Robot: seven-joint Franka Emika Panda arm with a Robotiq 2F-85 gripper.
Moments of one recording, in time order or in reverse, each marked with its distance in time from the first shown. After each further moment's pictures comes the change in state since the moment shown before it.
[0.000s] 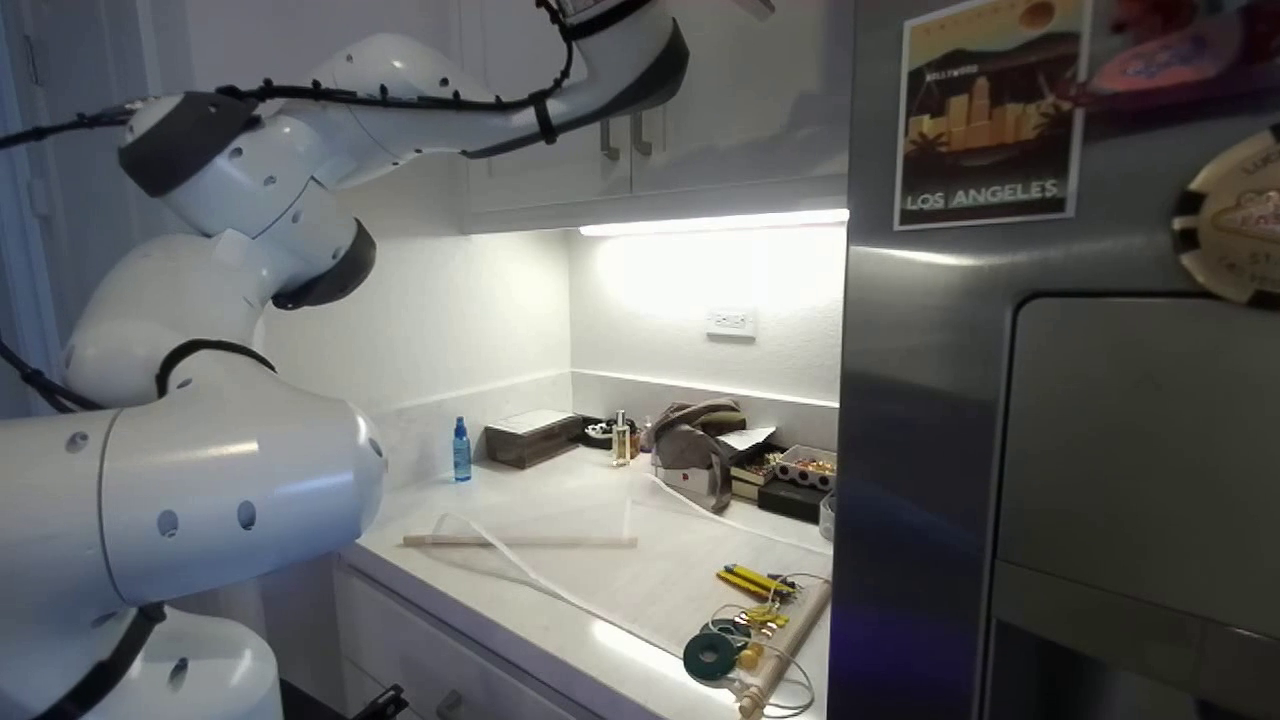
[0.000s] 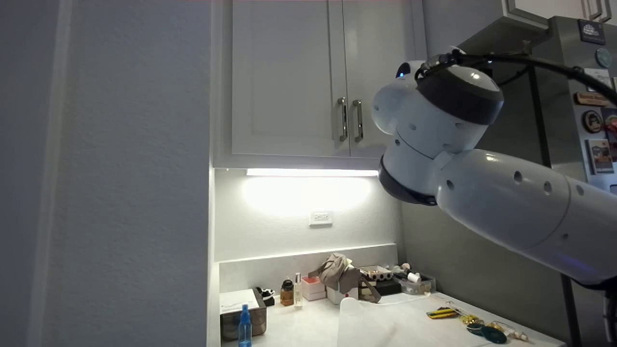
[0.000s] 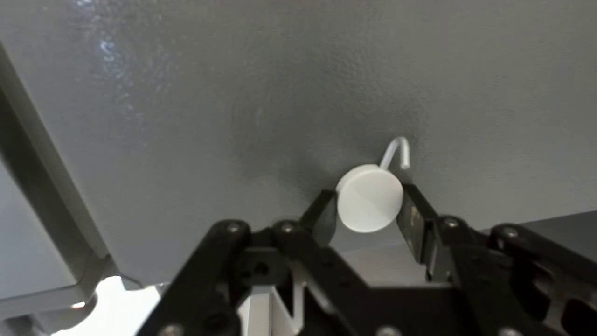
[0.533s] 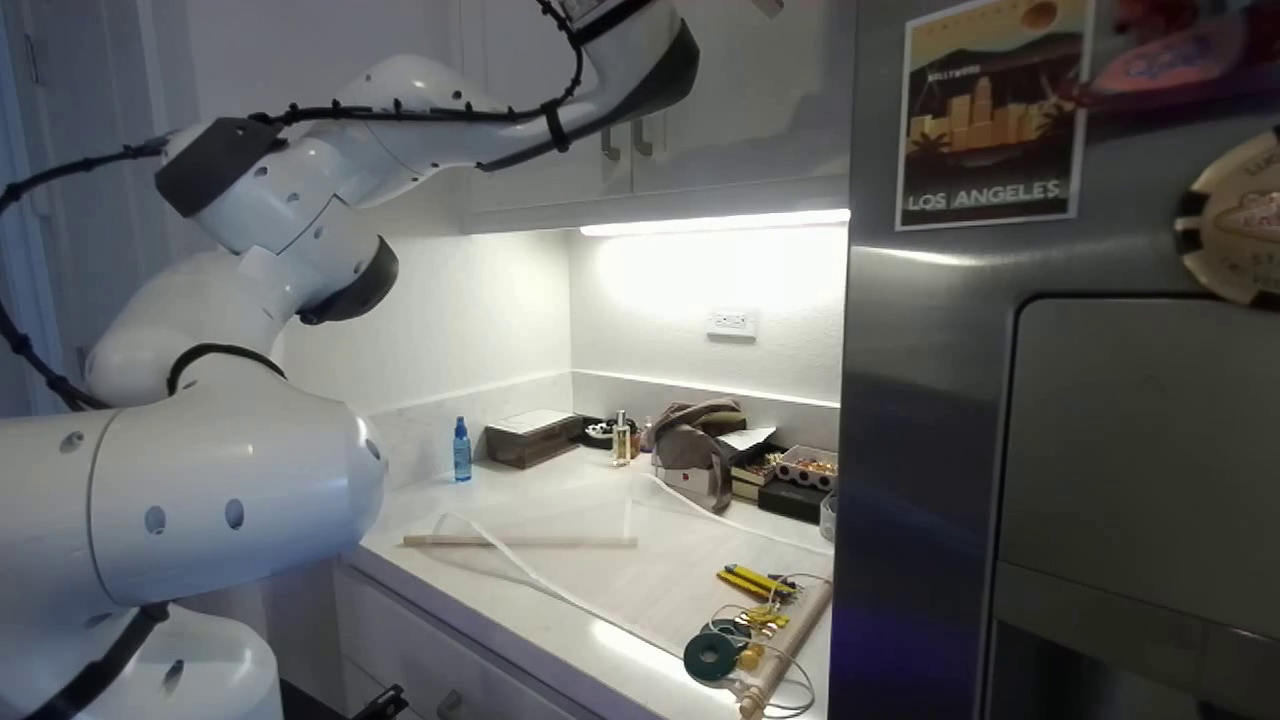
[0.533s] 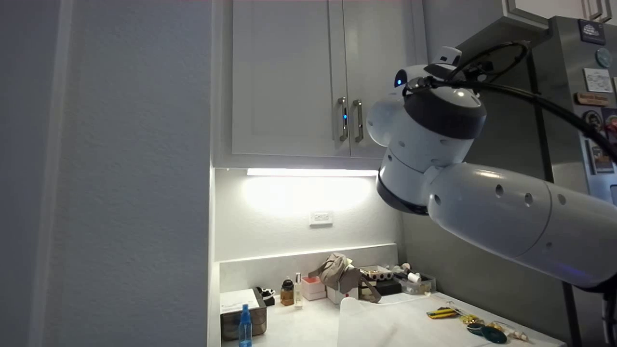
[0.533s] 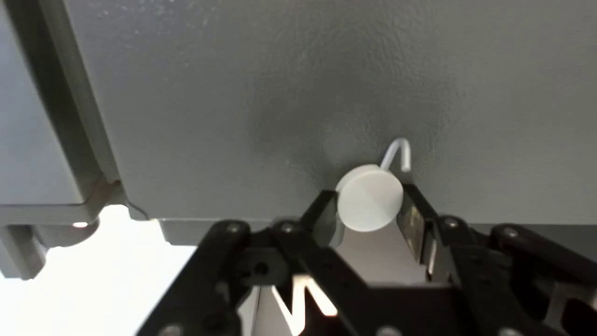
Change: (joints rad) arm -0.075 -0.061 -0.007 0.007 -0.033 0.011 -0.104
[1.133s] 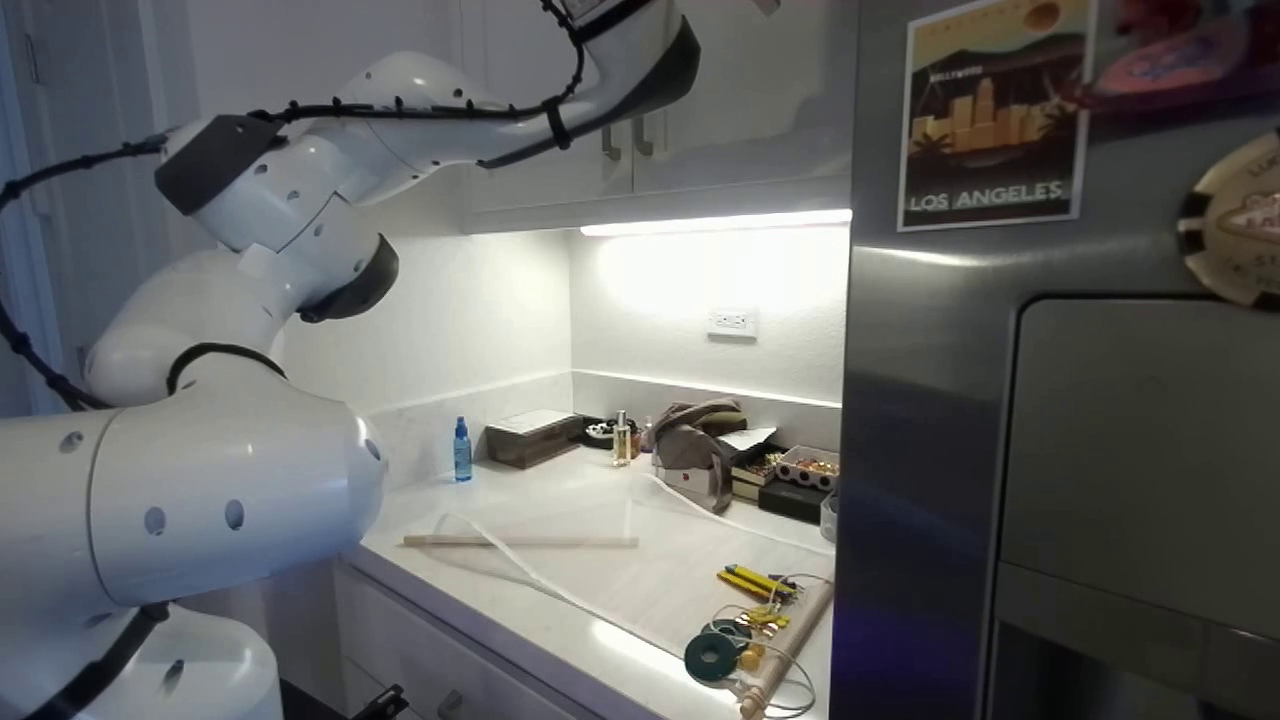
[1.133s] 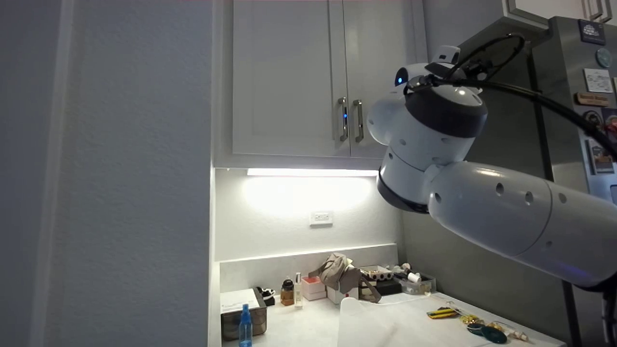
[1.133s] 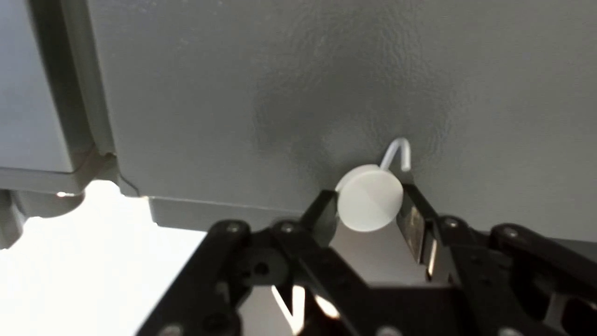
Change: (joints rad) arm 0.000 0.009 0.000 0.007 0.025 0.005 -0.131
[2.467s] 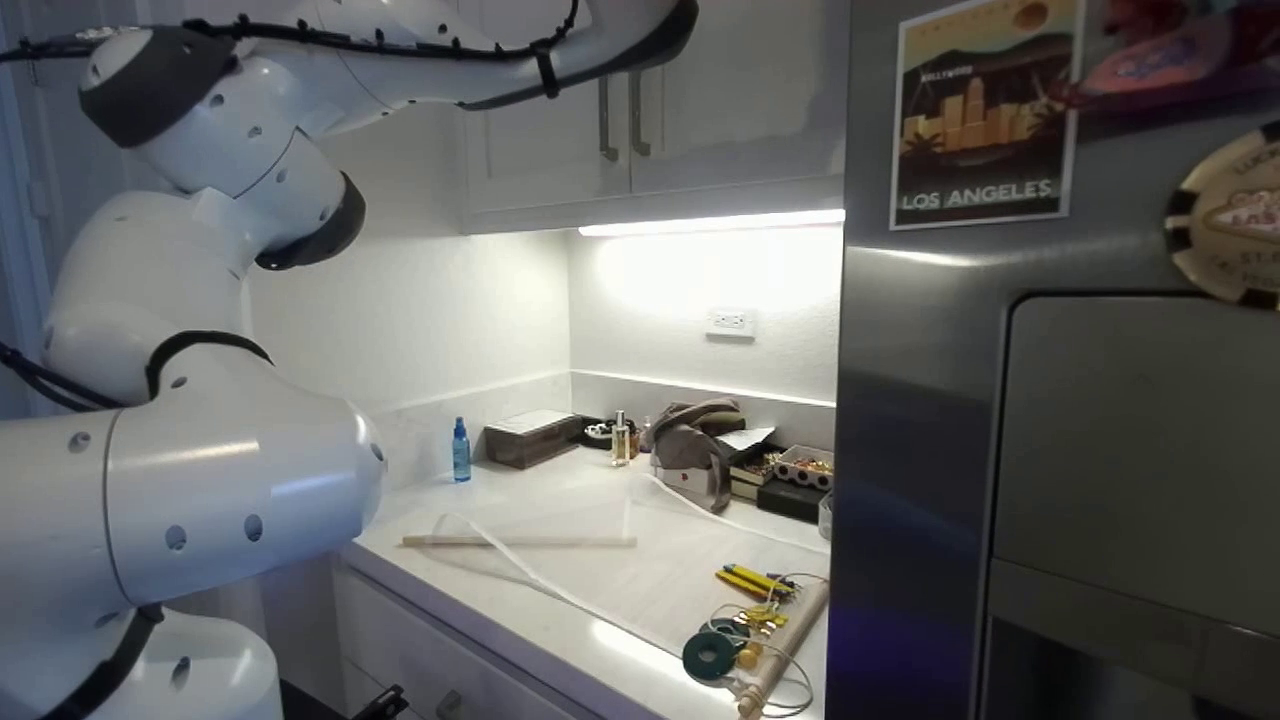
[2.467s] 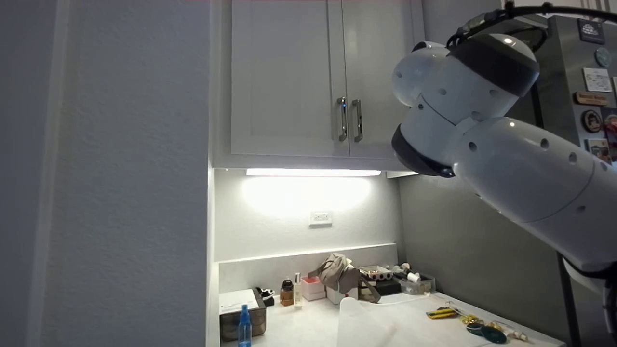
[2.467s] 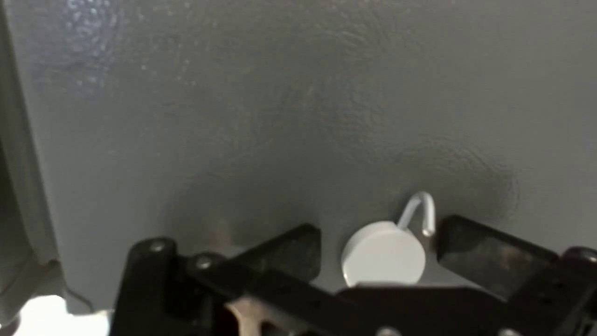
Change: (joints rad) arm 0.118 0.220 -0.001 0.072 0.064 -0.077 -0.078
